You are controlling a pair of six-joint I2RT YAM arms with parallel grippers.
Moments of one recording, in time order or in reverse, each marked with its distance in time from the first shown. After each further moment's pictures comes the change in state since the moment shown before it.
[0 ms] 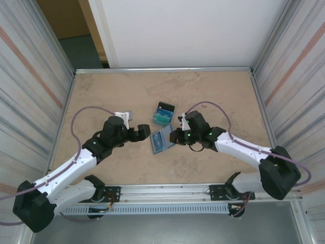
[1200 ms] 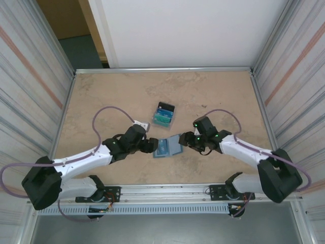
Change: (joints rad) left arm -0.233 0.233 0.016 -0.013 -0.211 0.092; right arm -0.156 -0.100 -0.129 -0.163 0.136 0.043
